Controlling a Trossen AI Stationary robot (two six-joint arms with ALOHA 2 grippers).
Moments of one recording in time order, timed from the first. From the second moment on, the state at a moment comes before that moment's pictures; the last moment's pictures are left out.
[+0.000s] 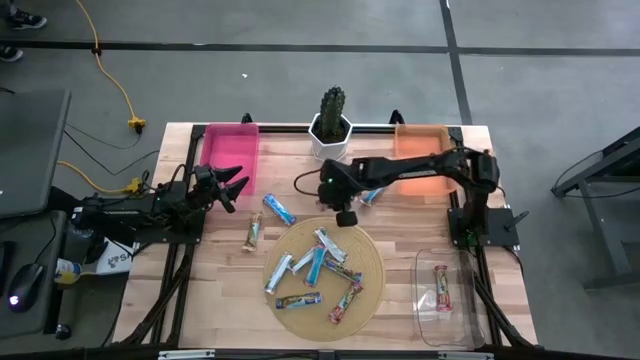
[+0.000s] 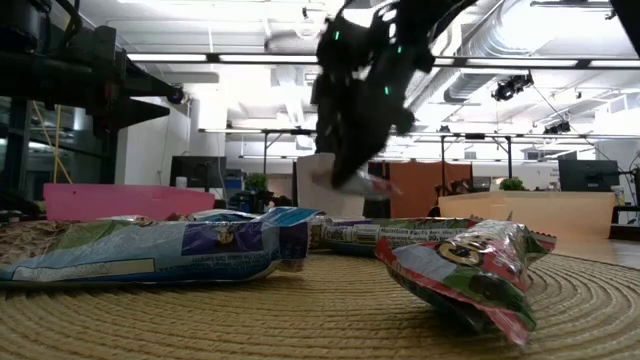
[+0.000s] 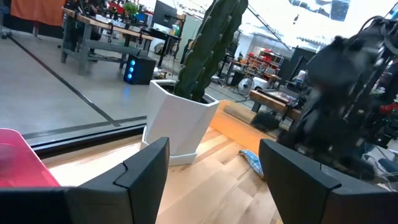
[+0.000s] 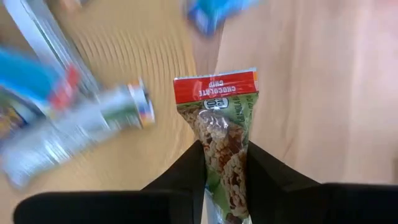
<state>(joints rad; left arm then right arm) 0.03 0.01 0.02 0.05 -0.57 -0.32 -0.17 1.87 1.34 -0.50 -0.16 -0.30</state>
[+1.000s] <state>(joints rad) 0.03 0.01 0.02 0.05 -0.57 -0.32 0.10 1.26 1.34 -0.57 -0.17 0.89</state>
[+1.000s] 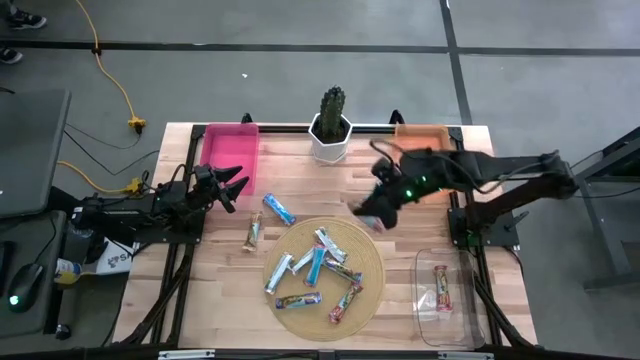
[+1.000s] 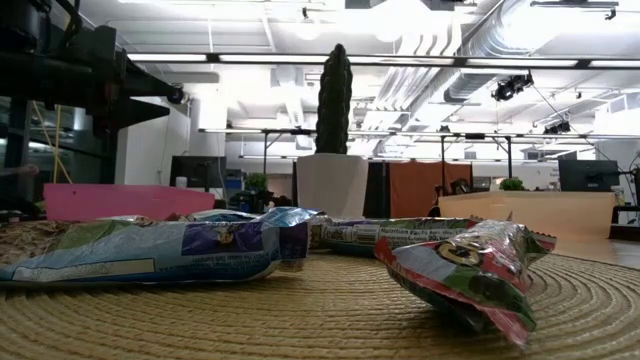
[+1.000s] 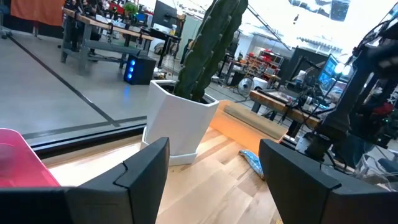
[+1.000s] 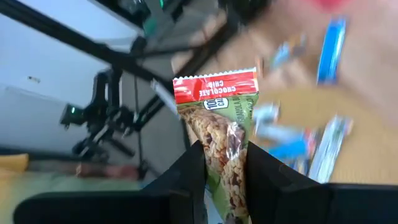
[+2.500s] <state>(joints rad) 0.03 0.01 0.02 0.05 -0.57 -0.32 0.83 1.67 1.34 -1.48 -0.37 2.19</state>
